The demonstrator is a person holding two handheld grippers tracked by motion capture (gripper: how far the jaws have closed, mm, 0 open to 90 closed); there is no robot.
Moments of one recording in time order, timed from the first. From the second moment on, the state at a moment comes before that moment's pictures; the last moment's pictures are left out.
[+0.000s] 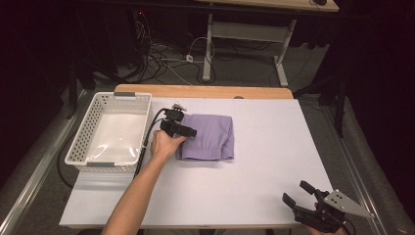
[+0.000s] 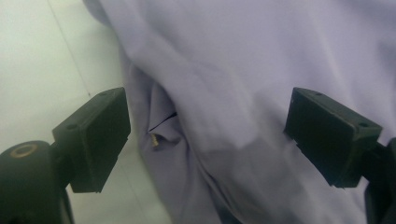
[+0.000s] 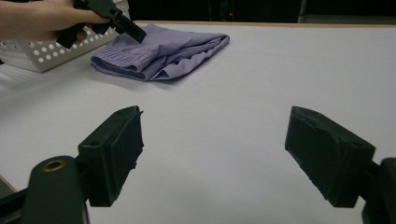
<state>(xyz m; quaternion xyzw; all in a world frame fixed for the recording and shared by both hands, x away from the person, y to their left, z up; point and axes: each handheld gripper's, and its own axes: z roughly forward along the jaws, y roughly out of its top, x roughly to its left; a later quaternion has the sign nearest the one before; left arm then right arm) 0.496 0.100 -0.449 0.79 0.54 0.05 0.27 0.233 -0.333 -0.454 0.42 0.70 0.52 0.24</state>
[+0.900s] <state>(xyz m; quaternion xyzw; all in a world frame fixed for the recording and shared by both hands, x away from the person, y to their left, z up) 0.494 0.087 -0.457 0.82 0.52 0.08 0.23 0.234 -0.332 -0.454 0.42 0.70 0.52 0.24</state>
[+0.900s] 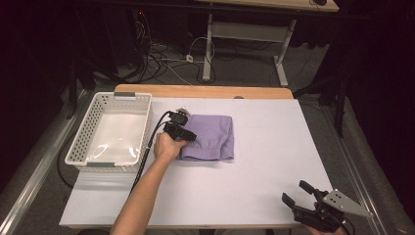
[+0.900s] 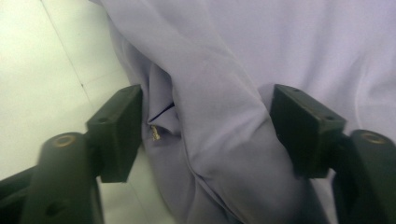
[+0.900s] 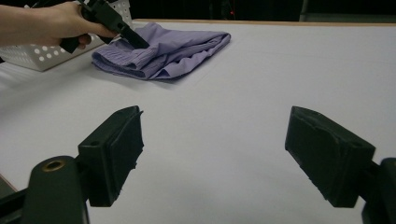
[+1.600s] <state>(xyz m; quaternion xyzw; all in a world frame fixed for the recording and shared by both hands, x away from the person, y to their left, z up) 0.493 0.086 -0.453 0.81 0.52 0.02 0.27 0.235 -0.332 -0.455 0.42 0.71 0.52 0.23</state>
